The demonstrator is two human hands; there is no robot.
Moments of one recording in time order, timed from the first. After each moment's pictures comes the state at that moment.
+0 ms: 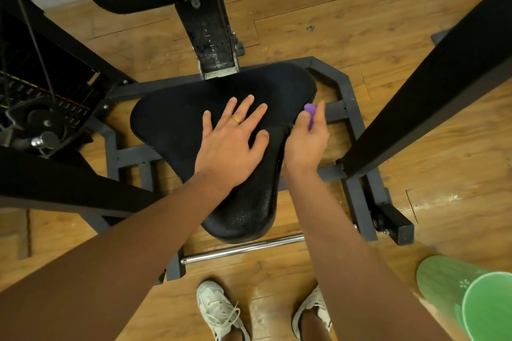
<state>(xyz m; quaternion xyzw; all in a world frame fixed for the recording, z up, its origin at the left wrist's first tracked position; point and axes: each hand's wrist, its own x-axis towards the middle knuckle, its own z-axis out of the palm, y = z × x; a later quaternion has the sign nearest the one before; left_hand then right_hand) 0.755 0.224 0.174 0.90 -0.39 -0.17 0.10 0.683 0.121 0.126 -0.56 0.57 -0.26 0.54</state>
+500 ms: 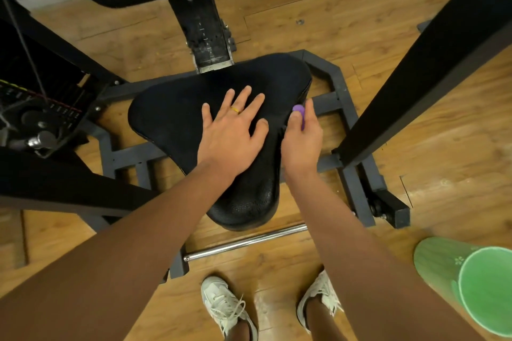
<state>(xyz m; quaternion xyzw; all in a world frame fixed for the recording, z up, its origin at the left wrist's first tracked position) 0.755 0.227 0.171 0.90 -0.40 -0.16 0.10 0.665 0.143 0.153 -0.57 0.55 -0.22 0.56</state>
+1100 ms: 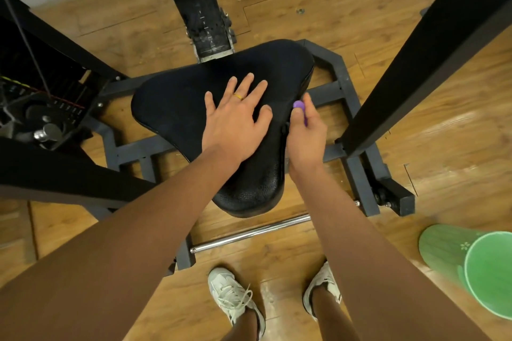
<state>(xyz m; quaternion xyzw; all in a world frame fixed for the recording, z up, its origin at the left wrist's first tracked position) 0.754 0.228 0.170 0.90 -0.40 -0.16 0.10 0.651 0.154 0.140 -0.53 0.54 -0.22 0.62</state>
